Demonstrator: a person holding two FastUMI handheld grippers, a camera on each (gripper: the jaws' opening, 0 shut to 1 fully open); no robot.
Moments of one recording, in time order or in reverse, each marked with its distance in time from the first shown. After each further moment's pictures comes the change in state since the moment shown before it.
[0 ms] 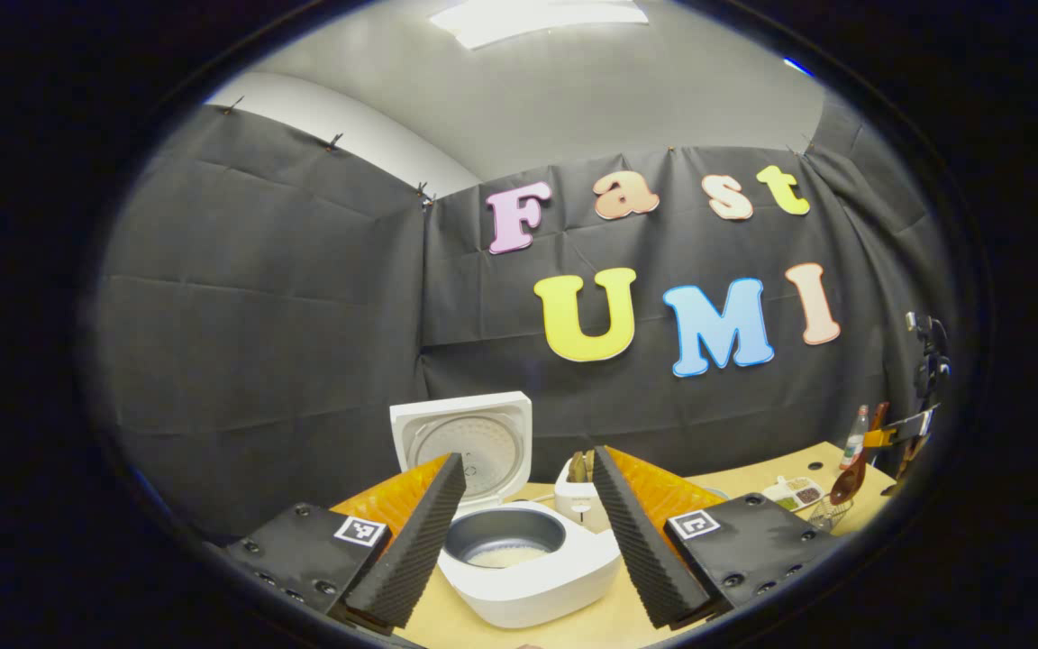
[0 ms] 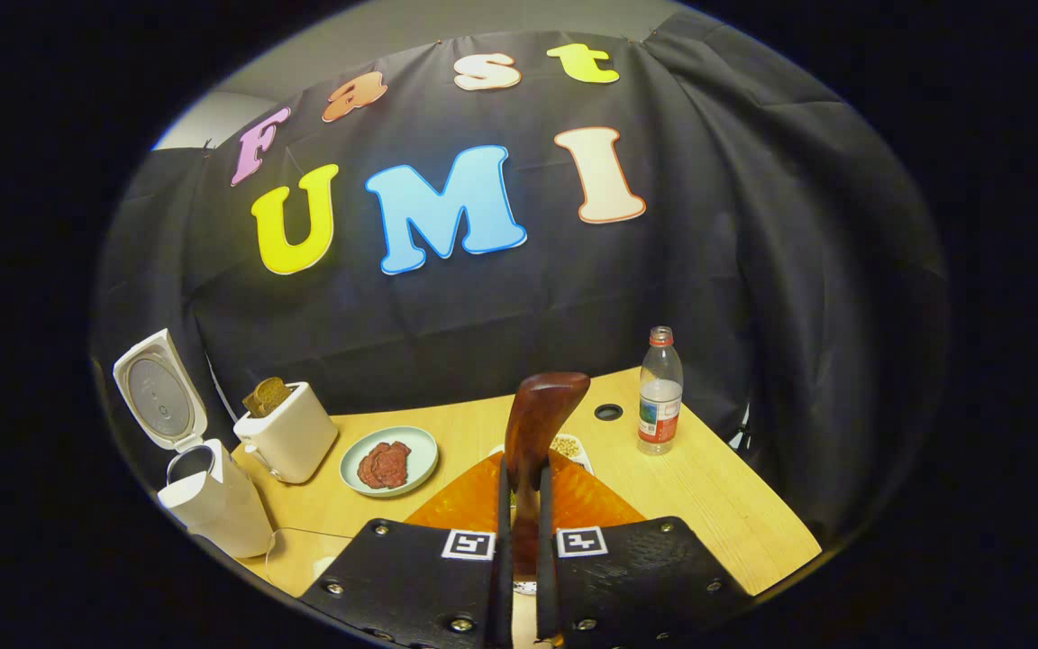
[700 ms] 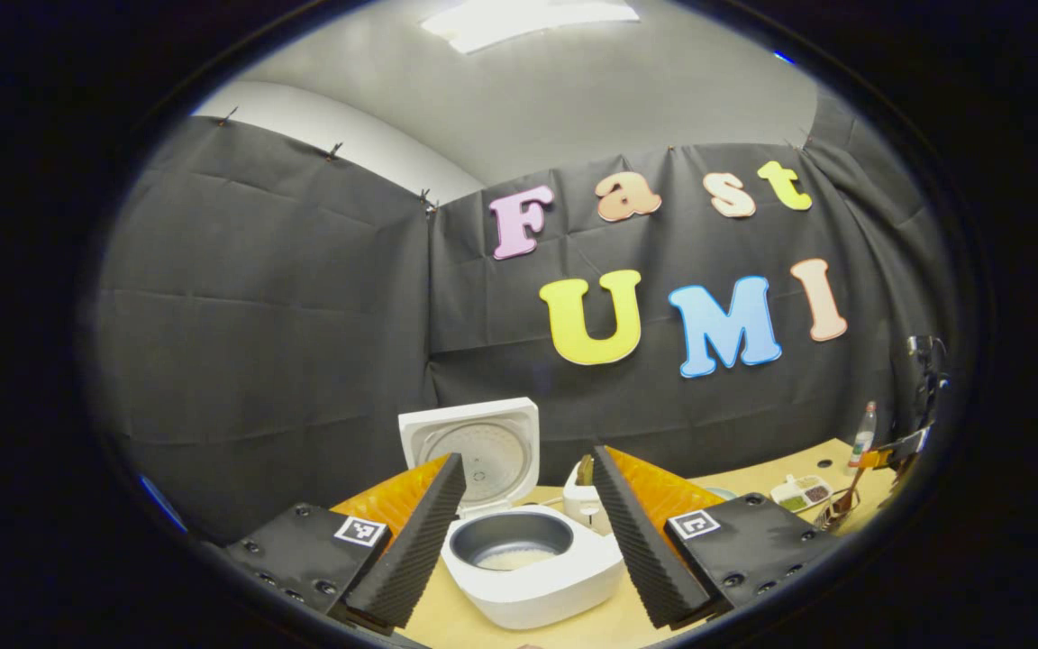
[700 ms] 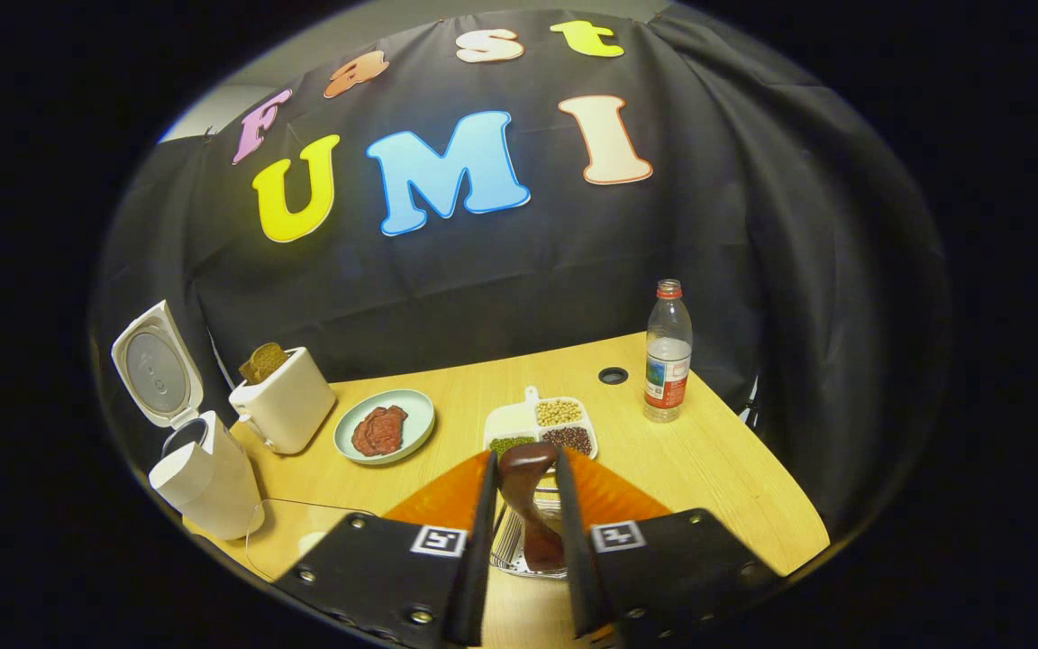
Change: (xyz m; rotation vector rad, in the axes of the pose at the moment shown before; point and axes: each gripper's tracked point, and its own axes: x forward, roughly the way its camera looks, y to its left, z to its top) left arm -0.001 -0.003 0.010 0.019 -0.011 0.025; right arm -0.002 0.001 -0.021 -0.011 0.065 0.034
